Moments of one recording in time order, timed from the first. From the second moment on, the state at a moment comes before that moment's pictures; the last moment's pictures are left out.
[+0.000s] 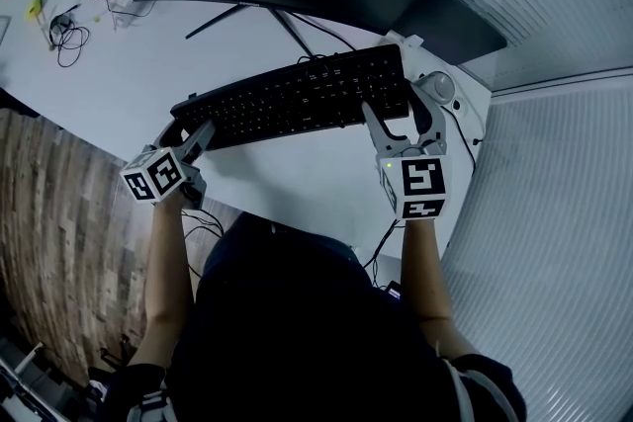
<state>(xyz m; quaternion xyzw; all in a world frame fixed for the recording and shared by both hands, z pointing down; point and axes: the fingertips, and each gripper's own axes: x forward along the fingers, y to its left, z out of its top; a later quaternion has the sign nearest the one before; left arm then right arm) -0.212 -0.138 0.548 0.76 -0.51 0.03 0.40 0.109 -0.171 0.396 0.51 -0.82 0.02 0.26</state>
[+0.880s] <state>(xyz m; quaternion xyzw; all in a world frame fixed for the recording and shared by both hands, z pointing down) -0.222 -0.129 0.414 0.74 -0.61 0.23 0.17 0.106 -0.169 0.558 0.41 -0.80 0.41 0.10</state>
